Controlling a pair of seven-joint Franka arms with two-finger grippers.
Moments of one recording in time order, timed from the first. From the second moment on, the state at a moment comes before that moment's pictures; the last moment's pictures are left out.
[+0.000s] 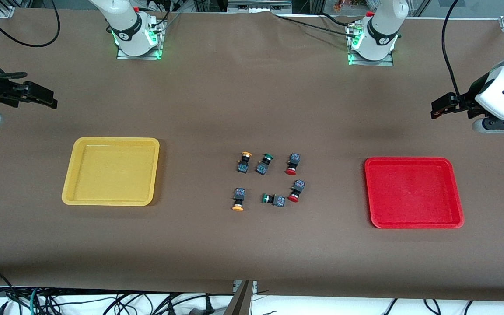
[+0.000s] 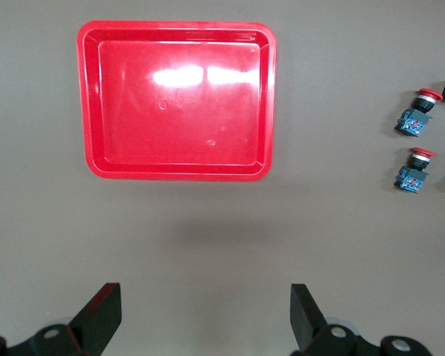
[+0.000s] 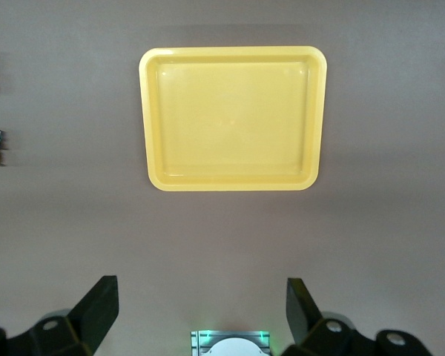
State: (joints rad) left arm 0.01 0.02 -0.04 -1.67 0.00 1.58 -0.07; right arm 0.03 0.15 0.01 -1.38 0.01 1.37 0.06
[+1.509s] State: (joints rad) left arm 0.00 0.08 -0.08 -1.67 -0.03 1.52 -0.07; right arm 0.03 0.22 0.02 -1.38 0.01 1.41 0.06
